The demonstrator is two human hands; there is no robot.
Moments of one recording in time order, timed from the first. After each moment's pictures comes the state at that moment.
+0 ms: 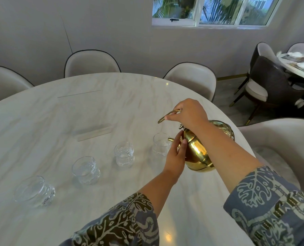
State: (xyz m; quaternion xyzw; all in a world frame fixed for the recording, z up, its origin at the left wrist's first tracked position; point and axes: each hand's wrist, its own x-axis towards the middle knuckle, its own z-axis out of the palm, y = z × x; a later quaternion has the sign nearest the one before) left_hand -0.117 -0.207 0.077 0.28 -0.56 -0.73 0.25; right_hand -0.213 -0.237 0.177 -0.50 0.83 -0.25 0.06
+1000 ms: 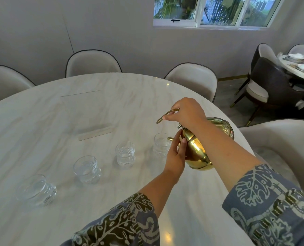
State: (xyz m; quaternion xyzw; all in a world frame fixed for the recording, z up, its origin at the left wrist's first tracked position) left_hand -0.115 -0.207 0.080 0.27 -0.54 -0.75 0.27; right_hand -0.205 -0.243 0.181 -0.52 0.83 -0.21 0.04
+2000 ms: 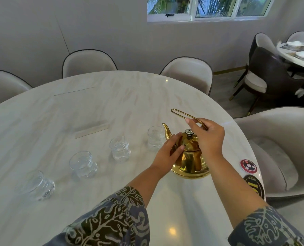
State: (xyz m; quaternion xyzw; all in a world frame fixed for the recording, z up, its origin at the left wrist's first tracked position) left_hand -0.104 -0.206 0.051 0.27 -0.75 -0.58 0.18; right_hand -0.208 -0.139 0.116 -0.28 0.75 -0.60 0.03
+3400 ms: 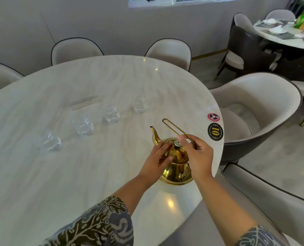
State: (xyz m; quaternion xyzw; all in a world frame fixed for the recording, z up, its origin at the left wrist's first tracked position) left_hand 0.021 -0.020 0.020 0.26 -0.82 -0.50 0.12; right_hand -0.073 0.079 0.074 -0.19 0.67 -0.71 0.14
